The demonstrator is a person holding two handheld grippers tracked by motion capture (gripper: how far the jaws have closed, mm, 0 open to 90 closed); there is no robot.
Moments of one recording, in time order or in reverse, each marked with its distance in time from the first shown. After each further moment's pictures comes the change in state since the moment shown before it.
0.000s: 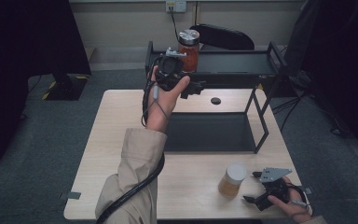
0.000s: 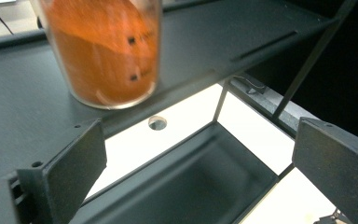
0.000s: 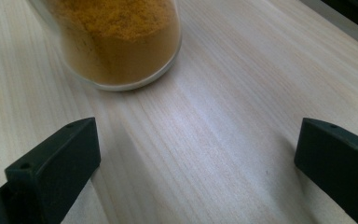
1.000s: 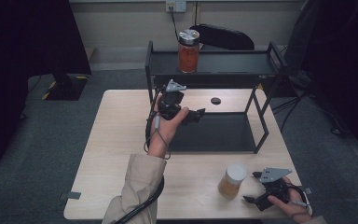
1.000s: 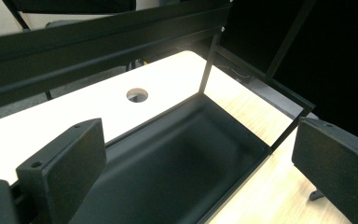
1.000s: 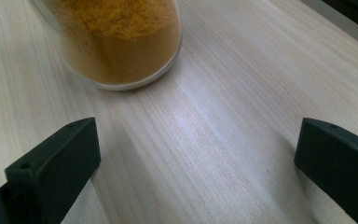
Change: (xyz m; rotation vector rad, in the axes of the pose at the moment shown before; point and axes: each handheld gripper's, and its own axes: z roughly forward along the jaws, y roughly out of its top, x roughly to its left) left arm 0.008 -0.077 0.029 0.008 -0.073 -0.016; right arm 0.000 0.000 0.000 0.000 0.000 0.000
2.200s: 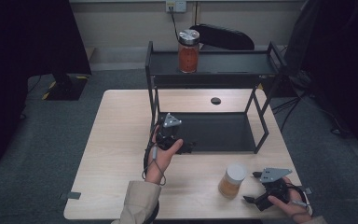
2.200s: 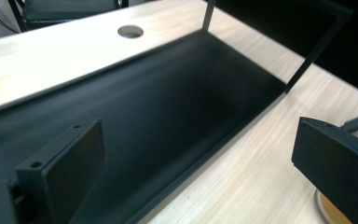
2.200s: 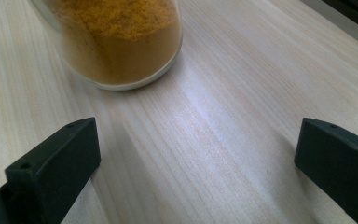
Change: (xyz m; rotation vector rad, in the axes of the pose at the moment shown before) left arm 0.006 -0.091 0.021 0.077 -0.003 0.016; right arm 0.000 0.000 0.000 0.000 0.000 0.000
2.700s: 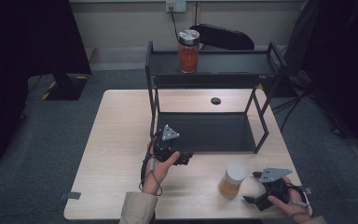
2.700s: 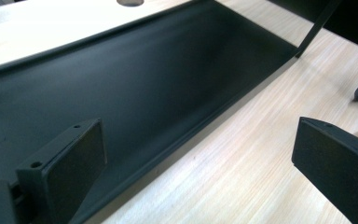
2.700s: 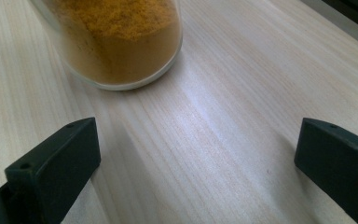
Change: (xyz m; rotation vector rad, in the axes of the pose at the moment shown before) left arm -0.003 -0.034 0.001 0.039 0.014 0.024; right arm 0.000 0.000 0.000 0.000 0.000 0.000
